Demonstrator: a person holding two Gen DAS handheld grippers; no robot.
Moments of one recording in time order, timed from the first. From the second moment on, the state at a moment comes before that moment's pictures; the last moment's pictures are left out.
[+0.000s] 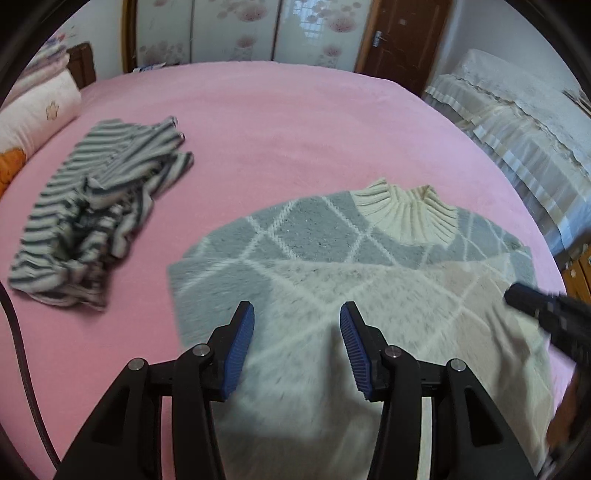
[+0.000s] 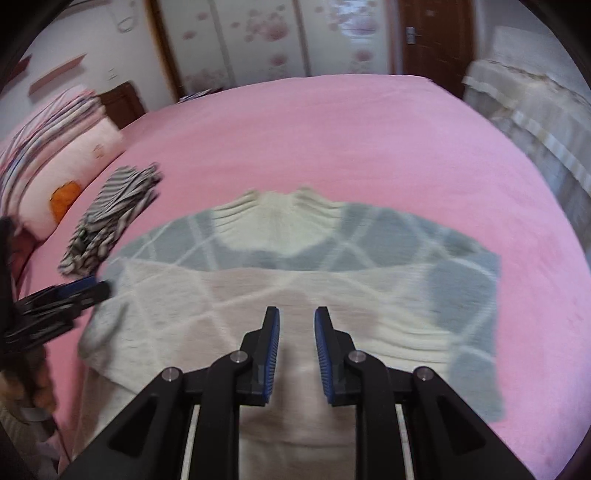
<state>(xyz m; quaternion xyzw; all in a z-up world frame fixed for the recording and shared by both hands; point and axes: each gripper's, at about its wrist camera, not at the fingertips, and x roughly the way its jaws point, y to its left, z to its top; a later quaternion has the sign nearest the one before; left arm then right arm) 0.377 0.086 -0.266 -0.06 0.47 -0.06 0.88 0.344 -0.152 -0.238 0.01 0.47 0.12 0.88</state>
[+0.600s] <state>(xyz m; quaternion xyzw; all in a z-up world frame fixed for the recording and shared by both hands) 0.396 0.095 -0.292 -0.07 0.47 -0.05 0.88 0.350 -0.241 -0.282 -0.03 0.50 0.04 0.87</state>
